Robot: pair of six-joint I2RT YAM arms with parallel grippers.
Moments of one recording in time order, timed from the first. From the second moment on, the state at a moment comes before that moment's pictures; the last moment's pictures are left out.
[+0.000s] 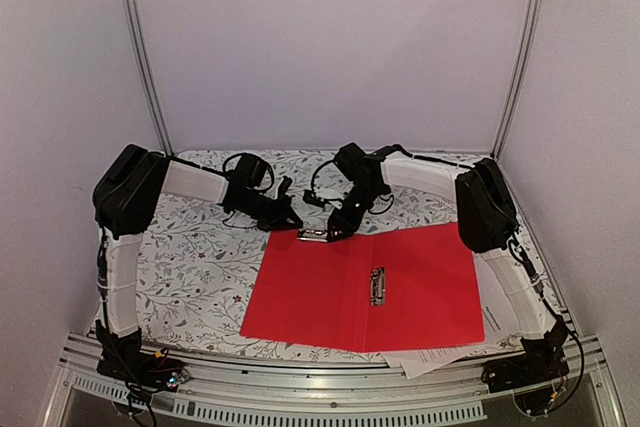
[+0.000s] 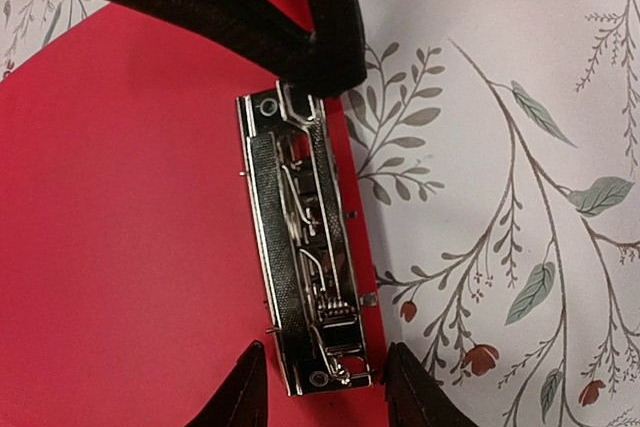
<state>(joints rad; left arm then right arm) -0.47 2.18 1.36 -0.11 0.58 -0.49 0.70 2.50 2.15 -0.88 -0.39 -0.49</state>
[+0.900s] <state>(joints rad) -0.47 2.19 1.37 -0.11 0.59 -0.48 0.72 2.54 2.22 -0.94 -0.35 -0.55</state>
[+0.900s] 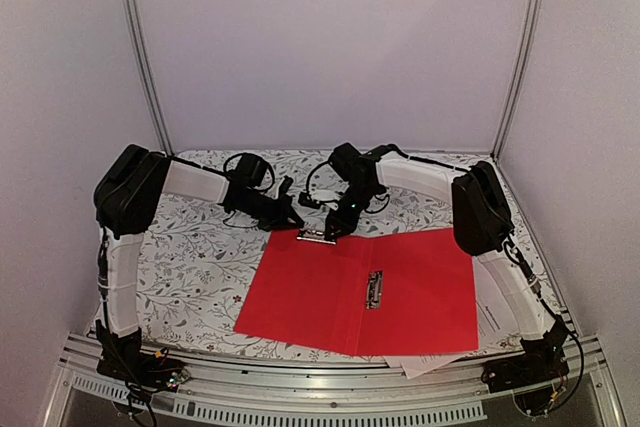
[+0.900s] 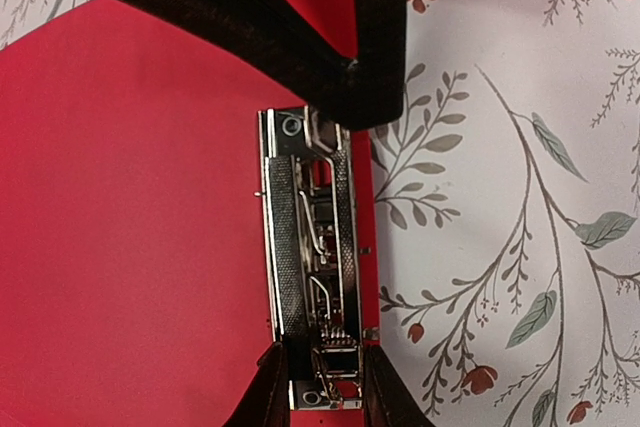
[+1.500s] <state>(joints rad) -0.47 2.18 1.33 -0.03 0.59 -0.50 0.73 2.54 2.22 -0.94 -0.30 -0.57</state>
